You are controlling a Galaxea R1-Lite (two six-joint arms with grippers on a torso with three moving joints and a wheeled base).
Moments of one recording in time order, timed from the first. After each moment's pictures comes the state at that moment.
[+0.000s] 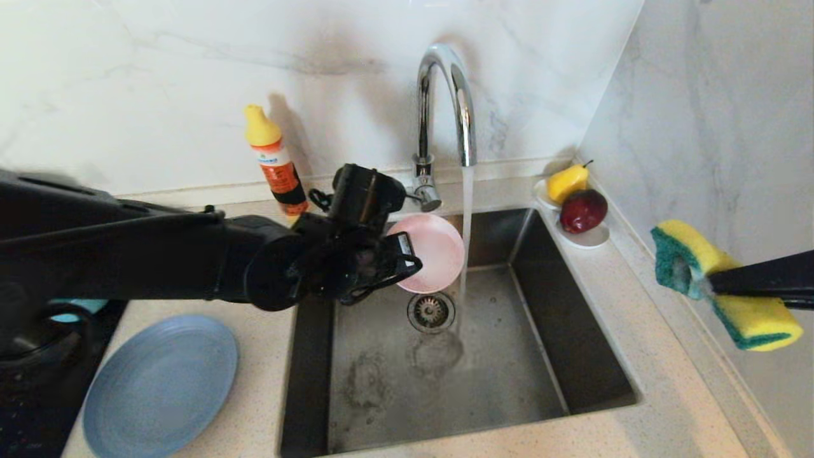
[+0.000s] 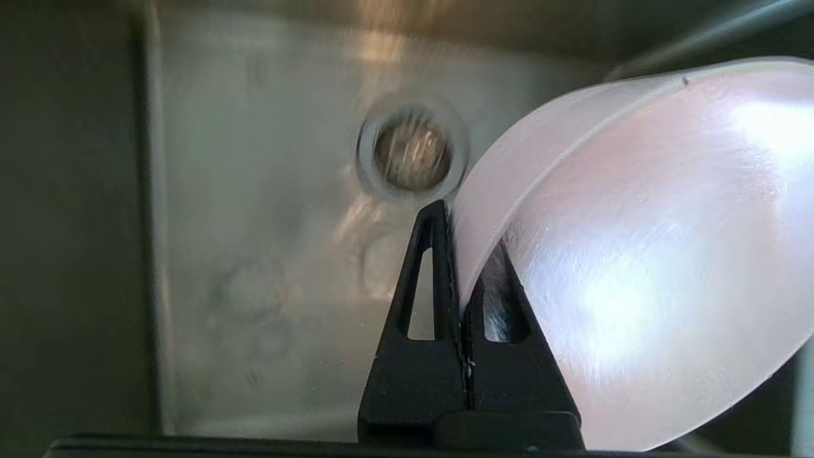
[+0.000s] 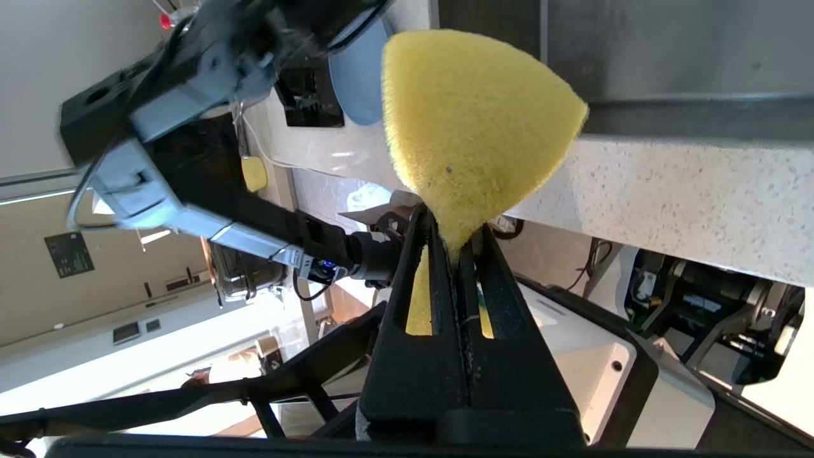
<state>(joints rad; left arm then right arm) -0.65 1.96 -1.36 -0.10 0.37 -0.57 0.30 1.19 -1.35 0.66 0.62 0.68</state>
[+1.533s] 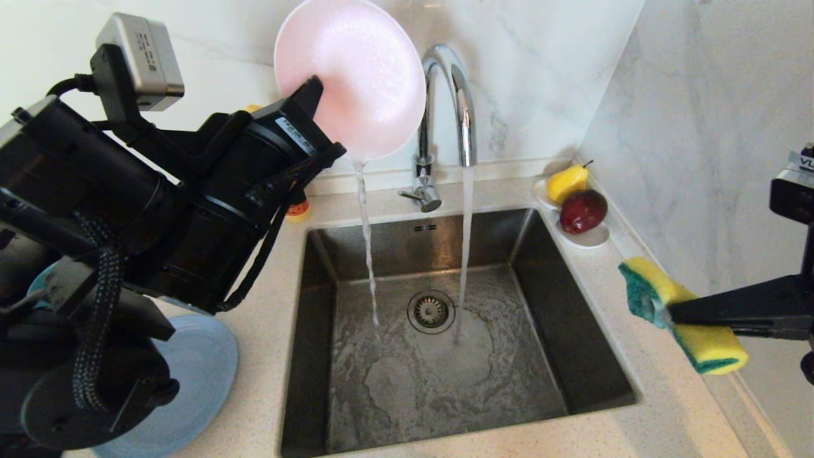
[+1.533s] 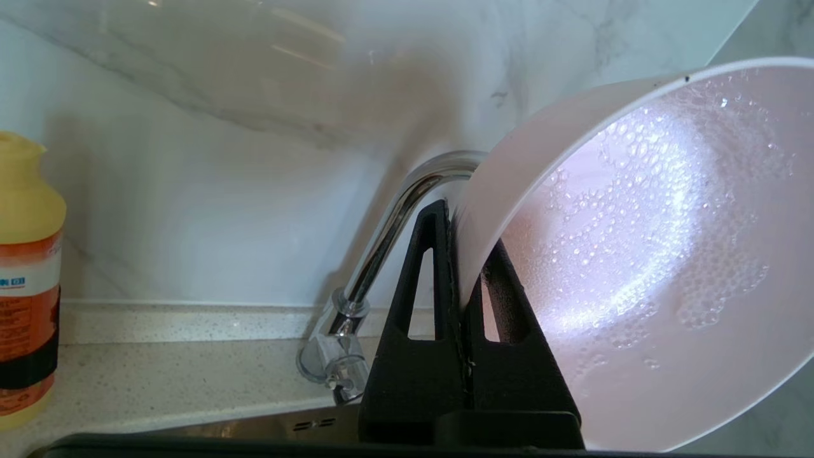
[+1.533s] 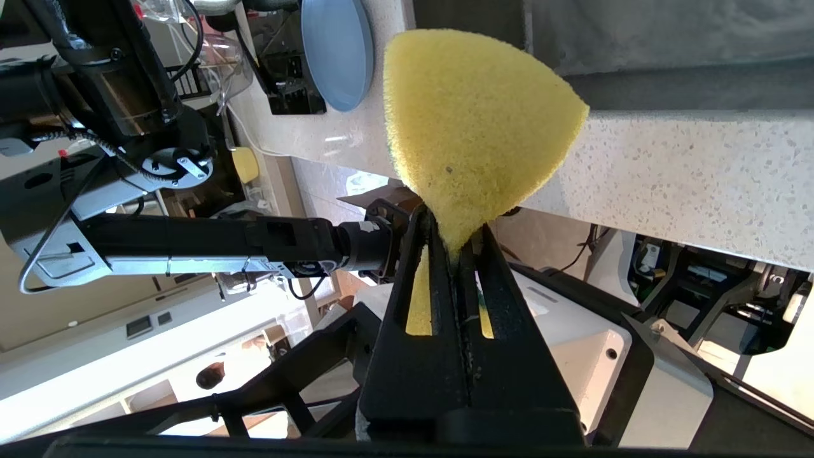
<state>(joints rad) -0.65 1.65 -0.85 -1.38 0.29 -0.14 0.29 1.23 -1.24 0.59 0.64 0.68</state>
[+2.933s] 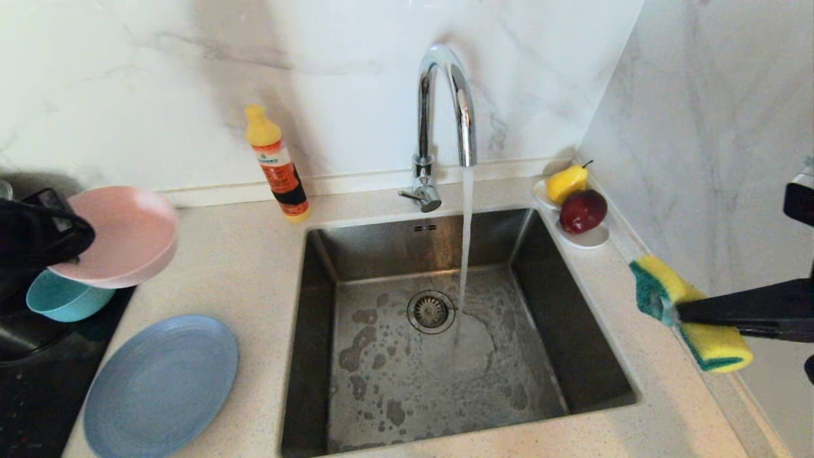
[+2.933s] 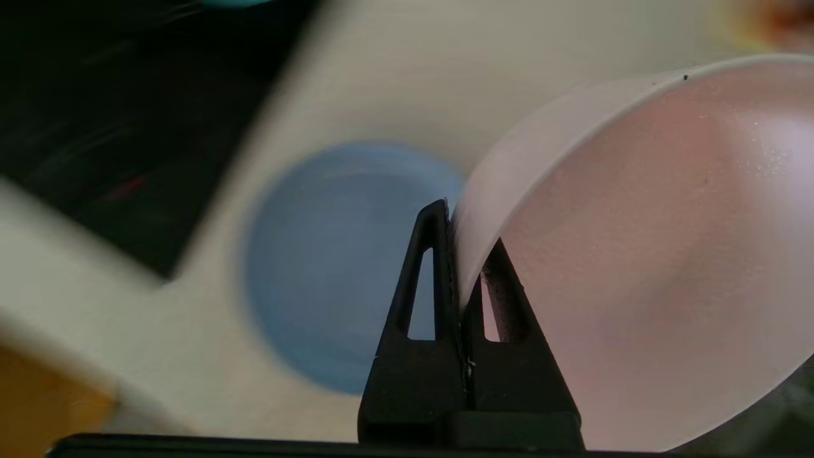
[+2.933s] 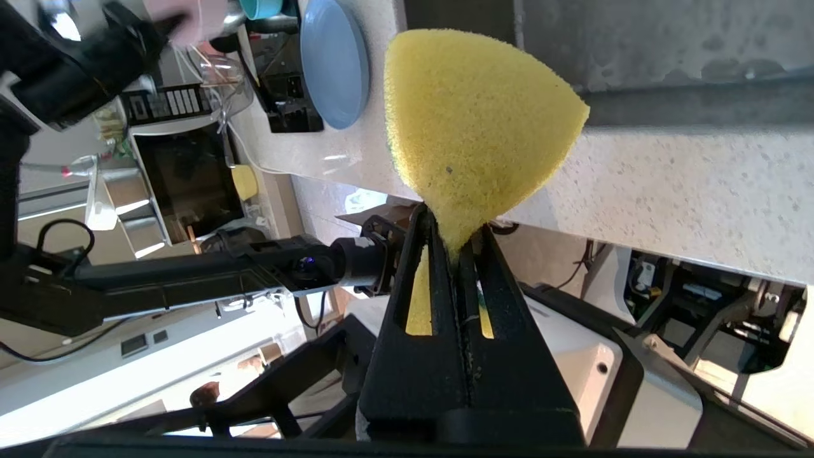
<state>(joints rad) 0.12 1.44 -1.43 0.72 0.26 -0.60 0.24 1.20 -1.17 0.53 0.66 0.67</state>
